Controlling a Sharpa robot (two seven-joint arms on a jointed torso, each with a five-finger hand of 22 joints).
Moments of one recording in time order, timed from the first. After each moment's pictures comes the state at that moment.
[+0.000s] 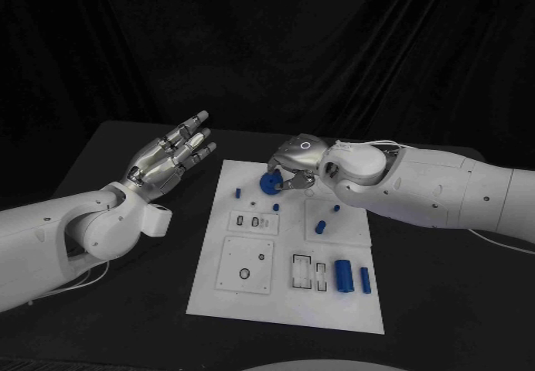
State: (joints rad) left arm 1.33 -0.95 -0.21 1.54 -0.04 0.03 0.64; left_hand 1.46 0.22 -0.22 0.29 0.61 0.25 -0.05 0.03 0.03 0.01 -0.09 0.01 0.00 0.00 0.06 0.00 0.00 0.17 0.02 0.16 0.01 0.01; right arm 1.38 -0.57 -0.21 1.28 -1.85 -0.30 -0.02; right_hand 1.30 -0.08 0.16 0.18 0.33 0.92 0.03 0.16 0.30 1.47 -0.04 1.57 1.31 1.47 -0.11 1.49 1.31 0.03 1.47 0.00 1.46 1.31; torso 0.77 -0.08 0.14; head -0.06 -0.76
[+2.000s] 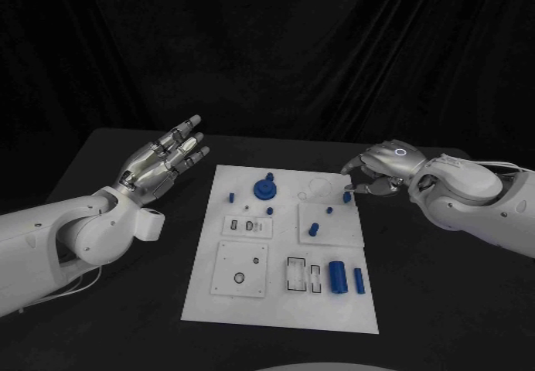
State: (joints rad) left arm 1.33 -0.96 -0.21 1.53 -0.04 0.04 0.63; left_hand 1.47 0.22 -0.21 0.28 0.63 0.24 -0.05 0.03 0.03 0.01 -0.09 0.01 0.00 0.01 0.06 0.00 0.00 0.17 0.02 0.17 0.01 0.01; right arm 1.35 -1.06 -0.21 1.54 -1.82 -0.41 -0.08; right_hand 1.24 -0.11 0.13 0.27 0.21 0.85 0.02 0.12 0.24 1.47 -0.05 1.57 1.31 1.47 -0.12 1.51 1.31 0.03 1.46 0.00 1.50 1.31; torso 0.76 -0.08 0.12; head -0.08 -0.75
